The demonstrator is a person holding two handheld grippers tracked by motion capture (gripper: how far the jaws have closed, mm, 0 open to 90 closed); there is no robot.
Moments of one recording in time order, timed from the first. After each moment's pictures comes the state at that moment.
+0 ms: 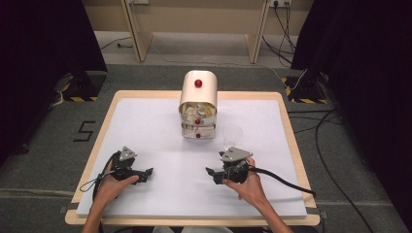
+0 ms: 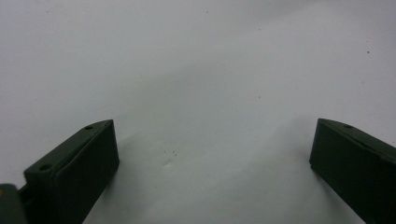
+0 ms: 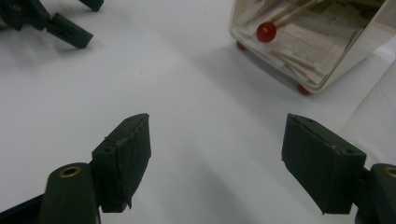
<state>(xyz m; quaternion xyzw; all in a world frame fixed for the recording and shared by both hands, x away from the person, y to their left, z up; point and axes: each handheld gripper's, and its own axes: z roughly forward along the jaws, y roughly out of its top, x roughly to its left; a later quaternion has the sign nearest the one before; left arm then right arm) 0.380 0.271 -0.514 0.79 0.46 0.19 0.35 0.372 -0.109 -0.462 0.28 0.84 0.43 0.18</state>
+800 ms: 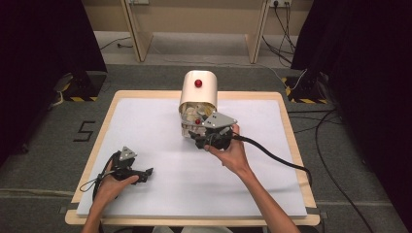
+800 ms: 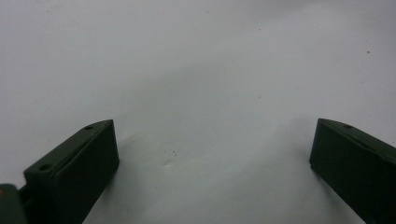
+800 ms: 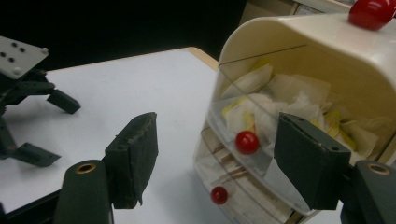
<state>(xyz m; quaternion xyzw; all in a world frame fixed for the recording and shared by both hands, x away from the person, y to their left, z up) 0.380 0.271 -0.514 0.79 0.46 0.19 0.35 0.426 -0.055 -0.379 0.23 0.81 0.48 0.26</state>
